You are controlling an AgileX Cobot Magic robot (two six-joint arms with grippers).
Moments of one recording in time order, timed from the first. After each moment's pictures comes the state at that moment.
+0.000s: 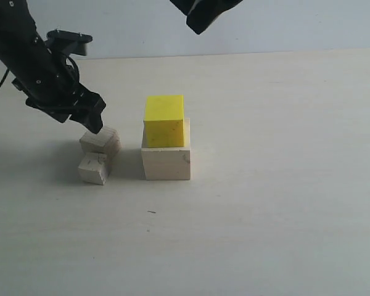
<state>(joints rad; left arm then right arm) -0.31 1.92 -1.34 -0.17 0.86 0.29 0.58 1.72 -1.77 0.19 1.22 -0.39</state>
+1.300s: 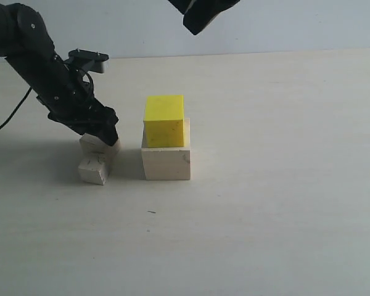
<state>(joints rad) -0.31 2.03 -1.36 -0.30 0.80 0.45 0.58 1.72 -1.77 0.21 1.22 -0.39</state>
